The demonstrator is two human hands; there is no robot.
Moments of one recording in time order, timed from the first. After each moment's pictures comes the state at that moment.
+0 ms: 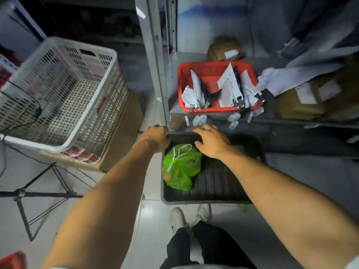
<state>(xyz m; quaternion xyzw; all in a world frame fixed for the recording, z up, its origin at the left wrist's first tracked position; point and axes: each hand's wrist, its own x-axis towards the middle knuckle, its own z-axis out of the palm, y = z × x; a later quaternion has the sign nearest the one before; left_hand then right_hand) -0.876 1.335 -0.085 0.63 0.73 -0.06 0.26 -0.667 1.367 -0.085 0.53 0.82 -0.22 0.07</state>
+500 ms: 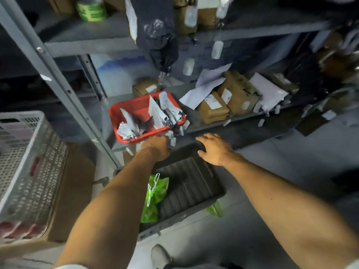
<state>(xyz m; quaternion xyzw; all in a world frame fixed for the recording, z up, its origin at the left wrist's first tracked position) -0.678 1.355 -0.021 0.80 0.57 -0.05 0.17 -0.461 1.300 -0.002 0.69 0.71 -0.14 0.04</state>
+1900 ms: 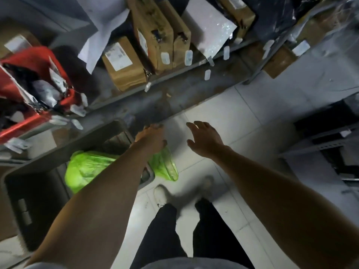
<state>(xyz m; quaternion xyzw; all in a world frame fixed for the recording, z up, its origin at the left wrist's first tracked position) -0.263 1.384 -0.163 0.80 0.51 -0.19 0.25 -0.078 1.303 -0.148 0.73 0.65 -0.22 0.03</state>
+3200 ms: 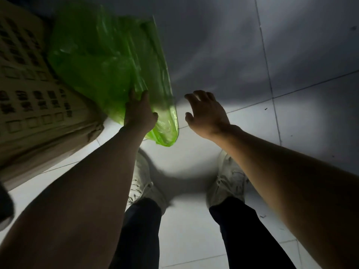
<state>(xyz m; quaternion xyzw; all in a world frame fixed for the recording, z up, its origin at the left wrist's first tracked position) -0.237 1.331 -0.887 0.61 0.70 -0.24 0.30 -0.049 1.298 -0.864 0.64 0.65 -0.39 0.06</state>
